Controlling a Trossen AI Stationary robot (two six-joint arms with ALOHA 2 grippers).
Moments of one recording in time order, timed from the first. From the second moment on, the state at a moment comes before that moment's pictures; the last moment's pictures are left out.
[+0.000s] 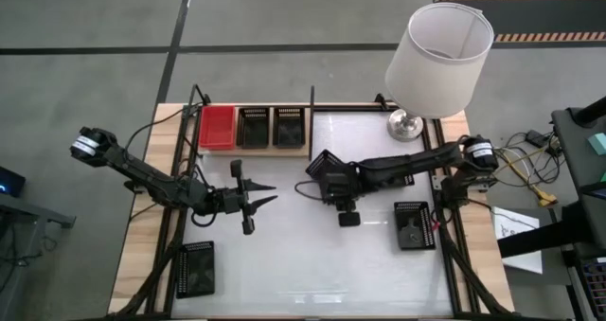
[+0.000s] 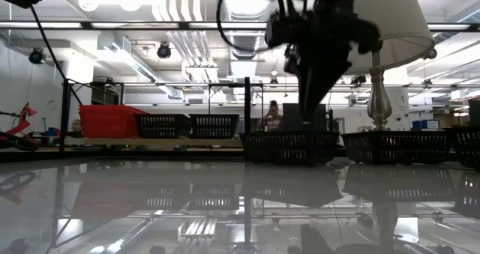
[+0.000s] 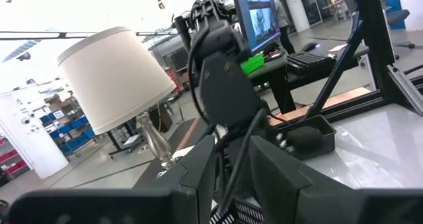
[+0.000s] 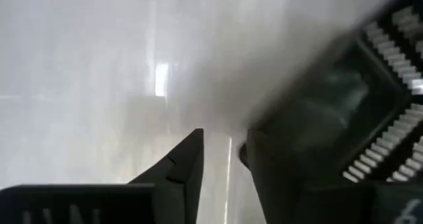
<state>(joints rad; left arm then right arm) -0.41 1.09 0.48 0.79 -0.56 0.48 0.09 1.75 1.29 -0.80 0.02 -0.02</state>
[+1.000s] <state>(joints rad) -0.46 1.03 0.48 0.81 -0.56 0.49 0.04 1.74 1.16 -0.78 0.13 -0.26</state>
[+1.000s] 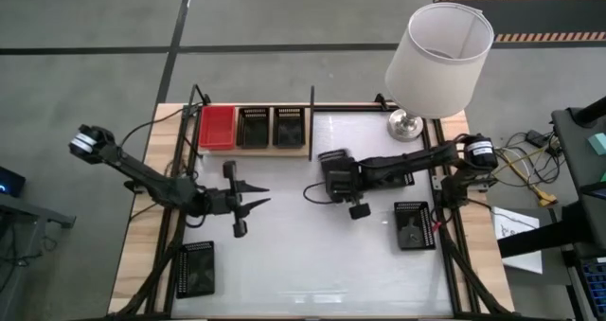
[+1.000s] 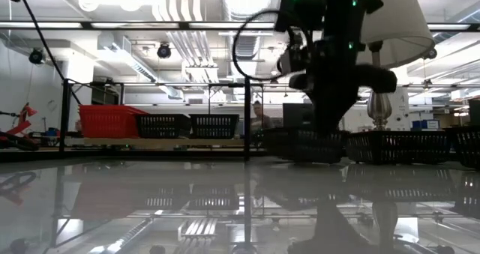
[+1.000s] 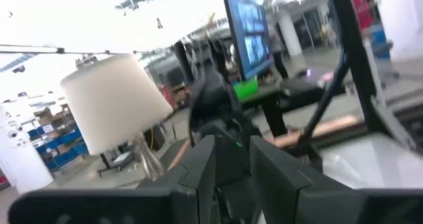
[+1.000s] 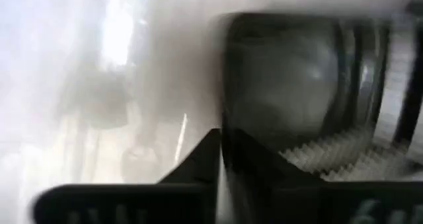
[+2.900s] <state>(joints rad) -0.55 0.83 0.43 0.80 -0.58 0.49 -0.15 2.23 2.28 -1.07 0.39 -0.29</state>
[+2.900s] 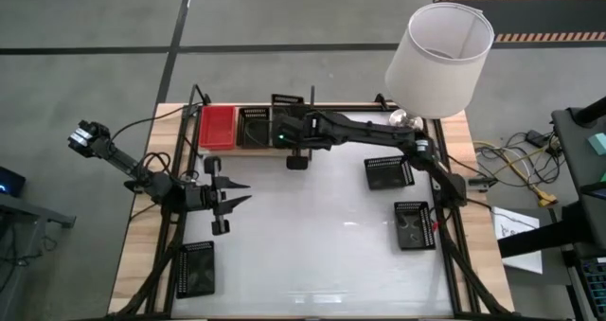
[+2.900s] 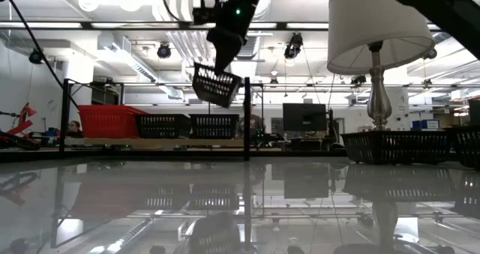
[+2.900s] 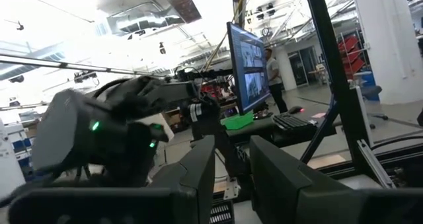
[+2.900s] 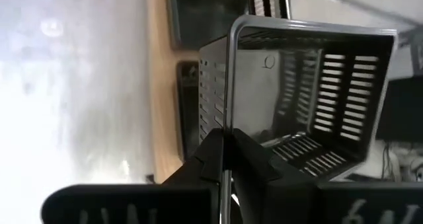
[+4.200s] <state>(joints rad) -0.55 0.83 0.42 0.80 -0.58 0.49 -0.17 2.34 2.30 -1.10 0.39 -0.29</state>
